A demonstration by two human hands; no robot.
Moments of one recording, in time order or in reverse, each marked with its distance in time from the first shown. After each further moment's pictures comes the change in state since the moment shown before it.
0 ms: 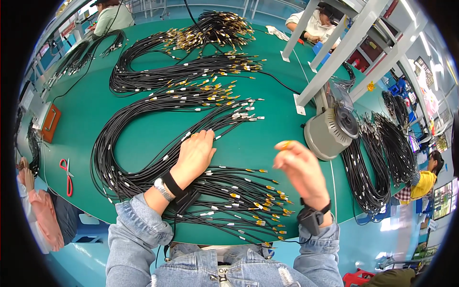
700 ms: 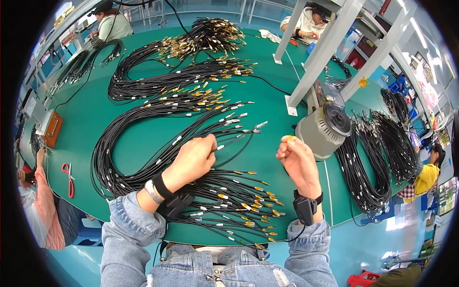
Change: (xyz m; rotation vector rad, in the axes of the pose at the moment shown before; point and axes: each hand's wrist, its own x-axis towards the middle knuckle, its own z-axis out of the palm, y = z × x) left_hand 0.016 0.031 -0.021 -0.250 -0.107 0.035; right_hand 0.013 0.010 -0.052 0.295 0.114 -0.005
